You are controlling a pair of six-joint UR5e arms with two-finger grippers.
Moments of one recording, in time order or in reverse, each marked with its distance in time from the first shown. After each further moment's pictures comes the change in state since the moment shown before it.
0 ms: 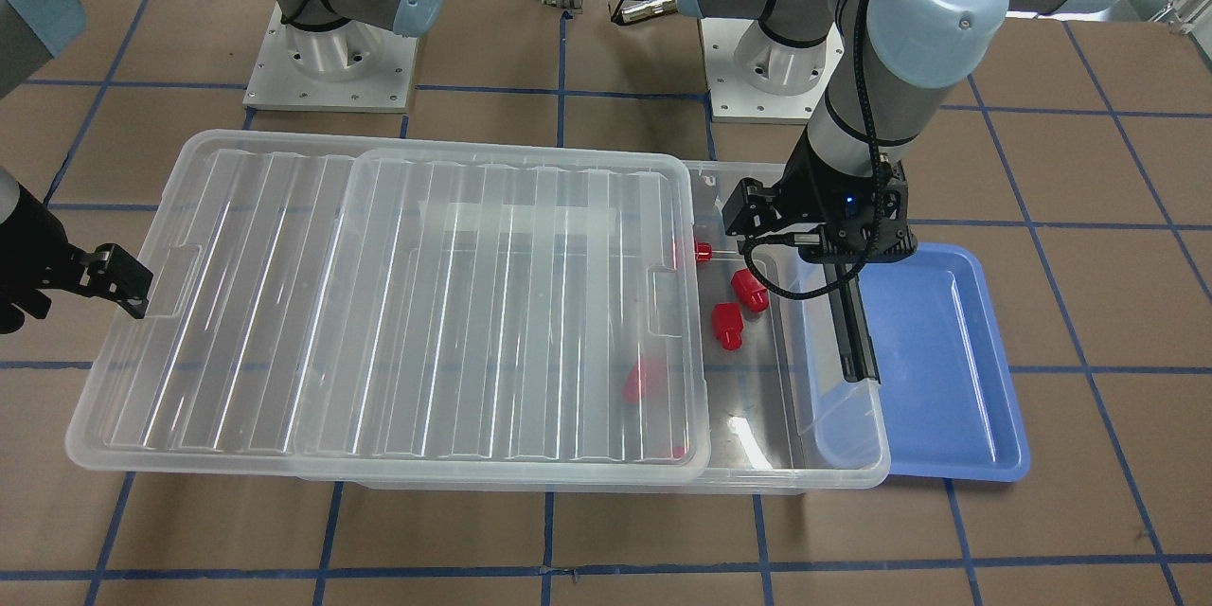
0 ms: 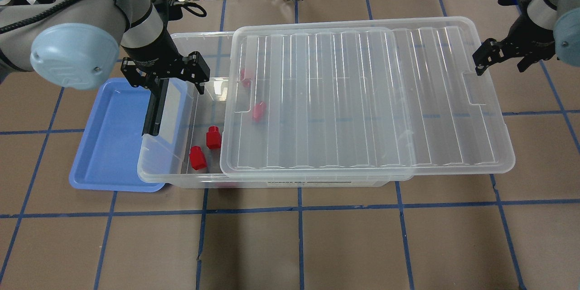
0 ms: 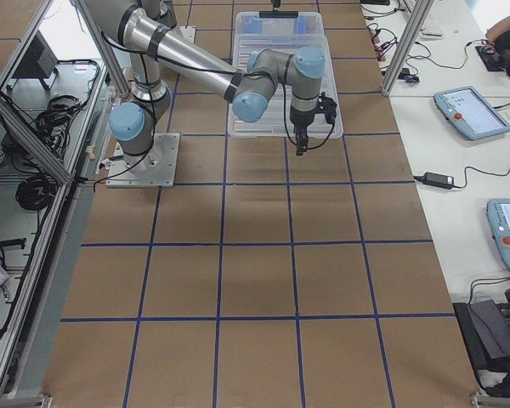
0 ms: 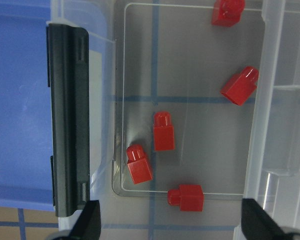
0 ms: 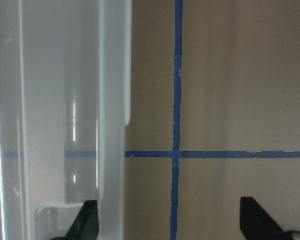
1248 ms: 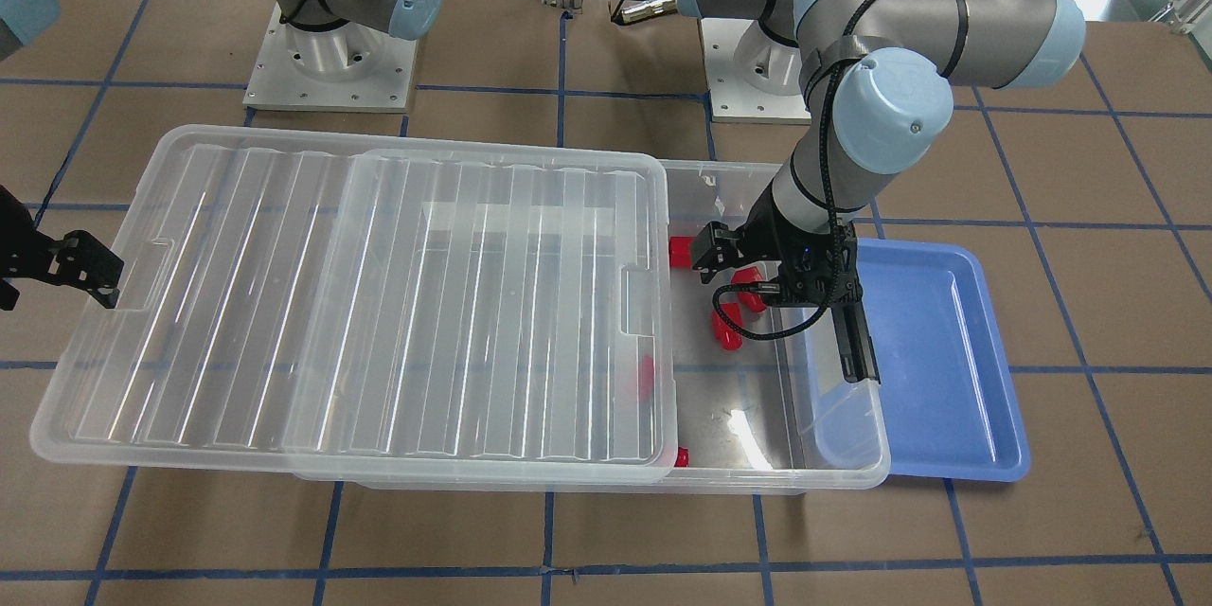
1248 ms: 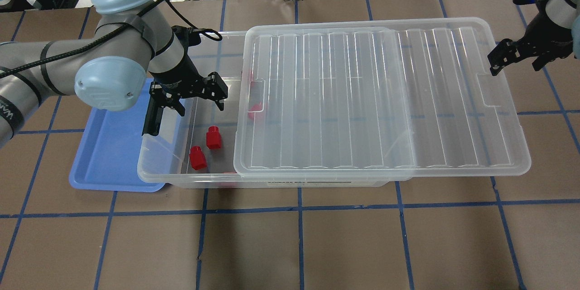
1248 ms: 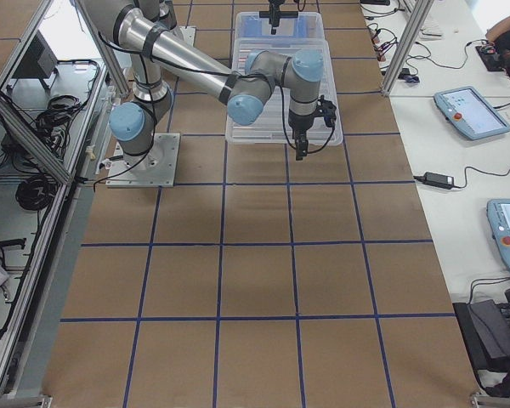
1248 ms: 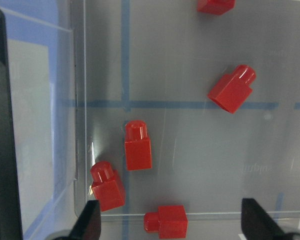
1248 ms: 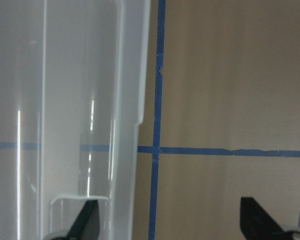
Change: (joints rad) left arm -0.001 -0.057 -0.128 0.150 -0.096 -0.030; right arm -0.040 -0.021 -0.006 0.012 -0.004 -0.066
